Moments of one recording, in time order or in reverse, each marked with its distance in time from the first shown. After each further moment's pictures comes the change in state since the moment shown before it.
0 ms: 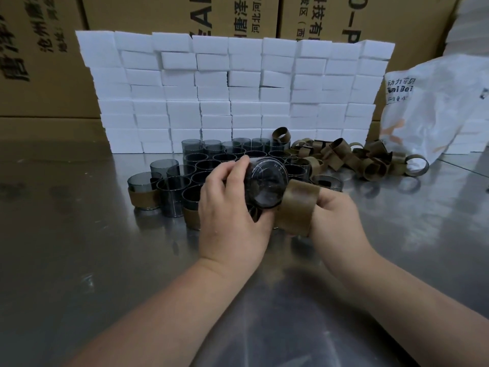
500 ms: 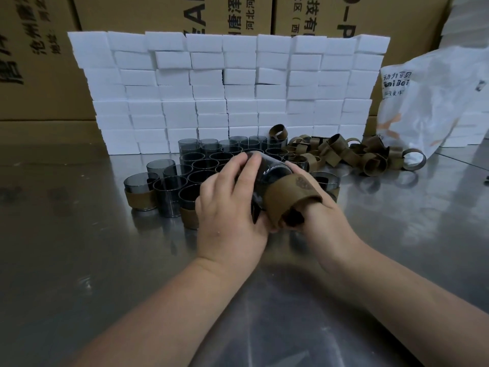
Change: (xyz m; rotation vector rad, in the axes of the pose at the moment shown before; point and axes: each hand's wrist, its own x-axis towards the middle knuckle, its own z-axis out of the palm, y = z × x) left_hand 0.001 0.003 -0.005 0.095 -0.084 0.131; right_hand -0.001 -0.003 0.004 0.198 -0.088 0.089
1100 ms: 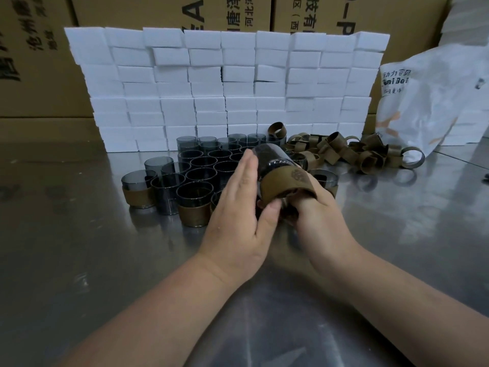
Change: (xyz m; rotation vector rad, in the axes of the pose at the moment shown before) left_hand -0.002 0.001 0.000 -0.340 -0.230 0.070; right_hand 0.000 -0.001 0.006 -0.054 0.092 0.028
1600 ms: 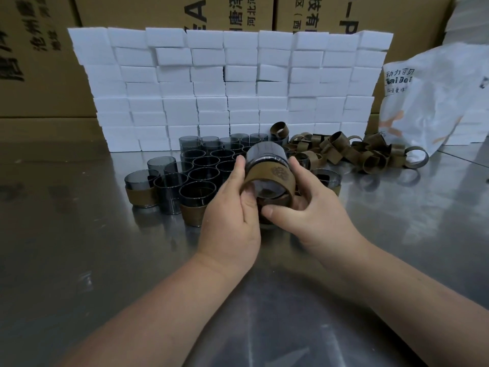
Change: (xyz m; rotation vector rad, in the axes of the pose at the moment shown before) left_hand -0.001 -0.010 0.005 -0.204 0.233 -0.188; right_hand -0.004 -0.005 -0.005 -0.136 -0.167 -0.085
